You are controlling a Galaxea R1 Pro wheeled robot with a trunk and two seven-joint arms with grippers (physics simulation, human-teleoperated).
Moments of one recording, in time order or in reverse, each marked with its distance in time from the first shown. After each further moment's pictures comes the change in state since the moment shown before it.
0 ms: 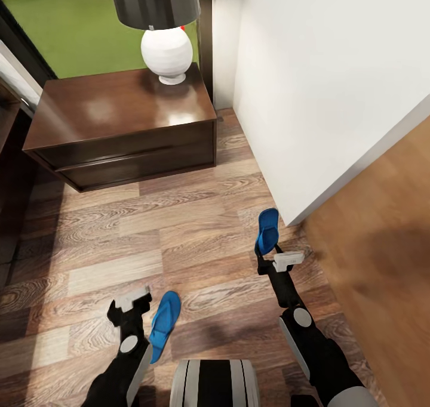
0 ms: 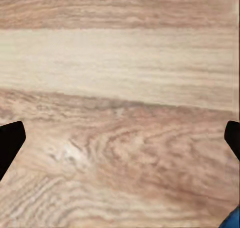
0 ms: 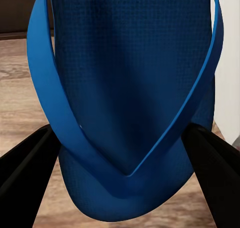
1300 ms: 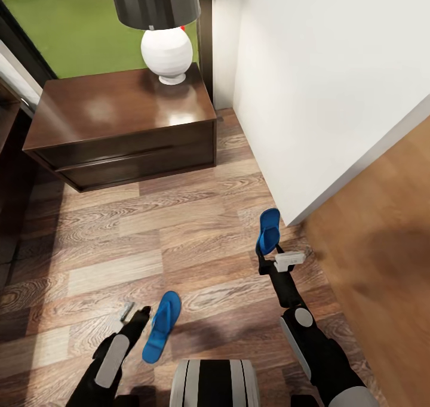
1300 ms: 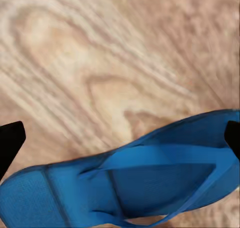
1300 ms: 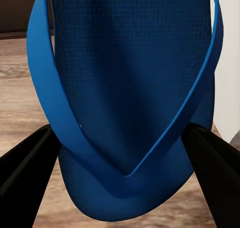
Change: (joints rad) left arm 0.000 0.008 0.232 -0.028 0.735 0.426 -0.219; right arm 0.000 -0.006 -0.003 0.001 -0.009 0.000 0.002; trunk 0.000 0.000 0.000
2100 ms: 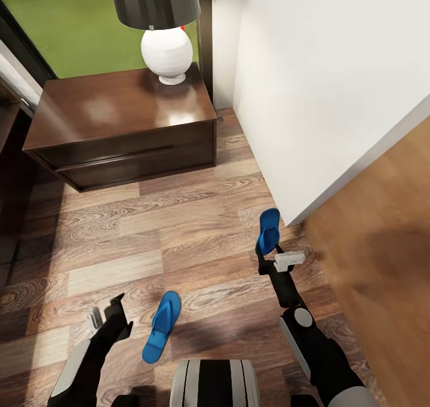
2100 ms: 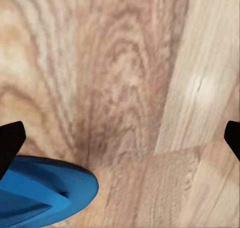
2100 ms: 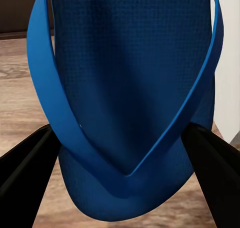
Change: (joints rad) left arm 0.005 0.014 0.223 -0.057 0.750 -0.006 -0.086; right arm 0.000 0.003 0.000 0.001 0.000 0.000 0.000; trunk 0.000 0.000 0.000
